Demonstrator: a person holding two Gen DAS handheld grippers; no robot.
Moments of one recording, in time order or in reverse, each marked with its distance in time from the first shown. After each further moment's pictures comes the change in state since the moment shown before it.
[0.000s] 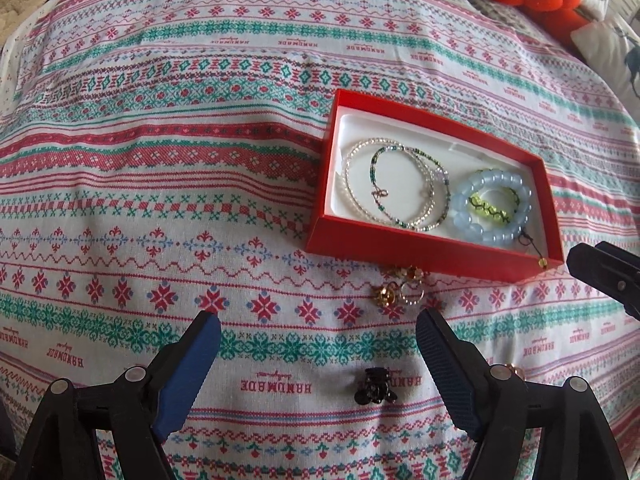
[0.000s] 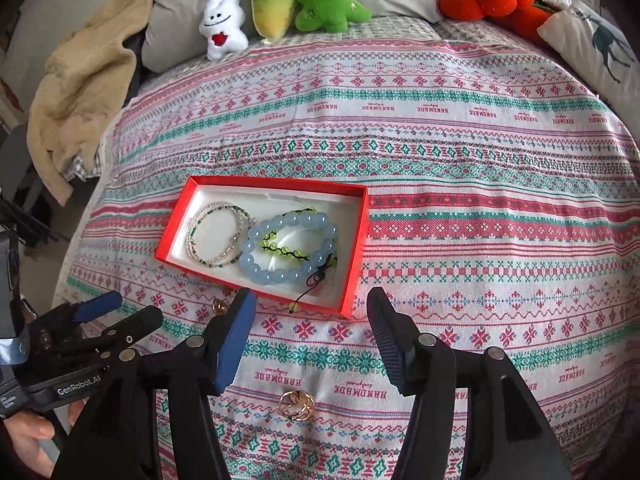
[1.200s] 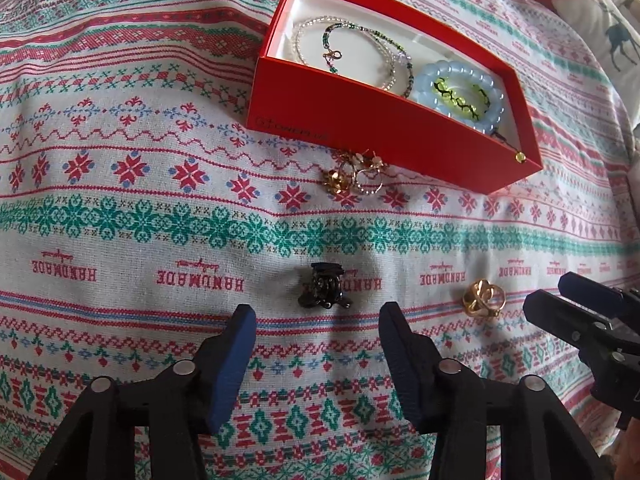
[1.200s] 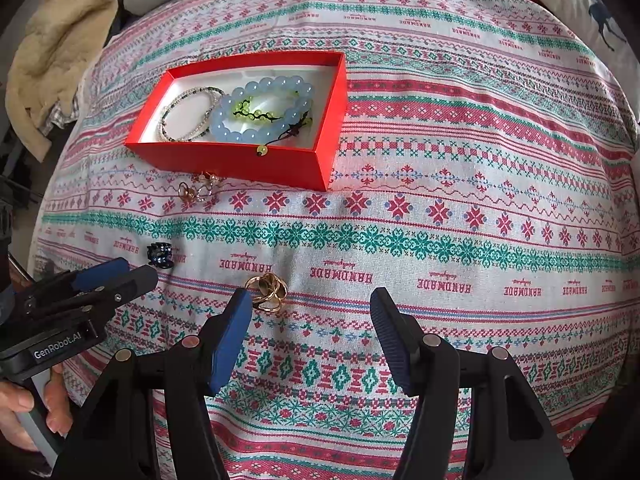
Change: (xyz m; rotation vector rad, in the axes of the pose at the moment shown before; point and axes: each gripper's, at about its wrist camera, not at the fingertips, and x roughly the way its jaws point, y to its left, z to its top) left arm 0.029 -0.018 -0.042 -0.030 0.142 -0.132; right arm 0.014 -0.004 -0.062 -0.001 0.189 -0.073
